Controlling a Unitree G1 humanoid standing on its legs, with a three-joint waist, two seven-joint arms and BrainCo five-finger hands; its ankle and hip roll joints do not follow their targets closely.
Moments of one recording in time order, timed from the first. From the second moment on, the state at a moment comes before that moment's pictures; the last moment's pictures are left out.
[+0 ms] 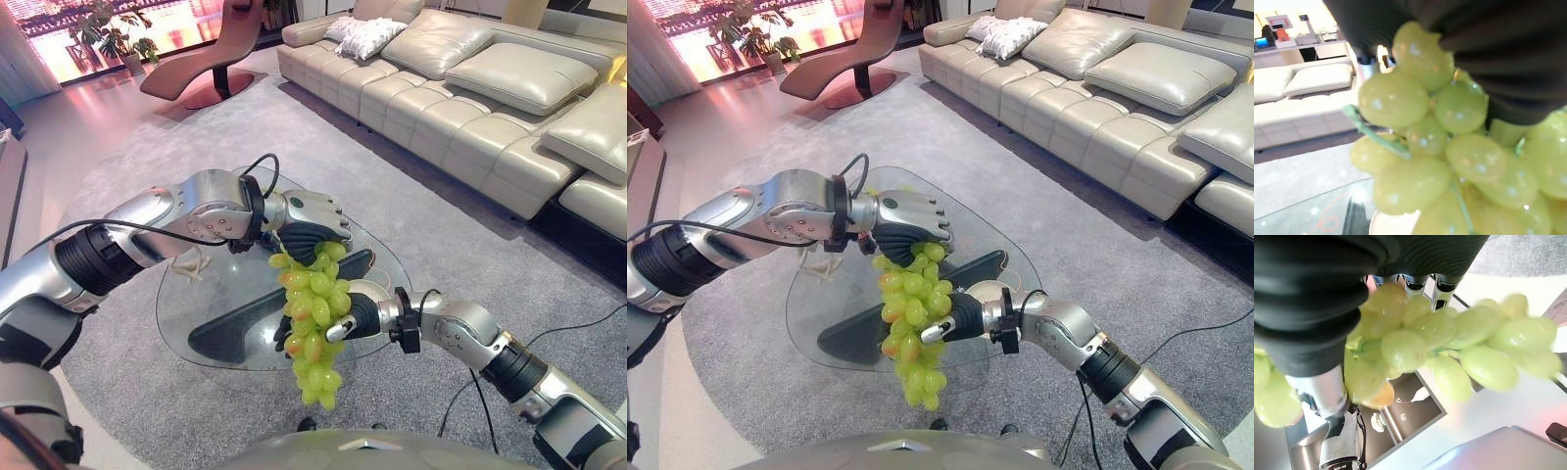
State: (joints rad) left arm -1.00 0.96 -0.86 -0.17 0.23 -0.38 -0.60; right arm -0.33 -0.57 0.66 -0.04 0.91 0.50 0.84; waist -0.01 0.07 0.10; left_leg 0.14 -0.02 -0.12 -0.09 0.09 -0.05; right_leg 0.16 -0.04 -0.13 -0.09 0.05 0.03
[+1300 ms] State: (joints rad) left arm -0.27 0.91 -0.39 0.02 0.06 -0.27 -0.50; right arm -0.03 -0.61 0.31 0.10 0.78 0.31 0.70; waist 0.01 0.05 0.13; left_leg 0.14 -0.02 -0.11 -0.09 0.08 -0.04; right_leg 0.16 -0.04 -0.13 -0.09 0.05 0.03
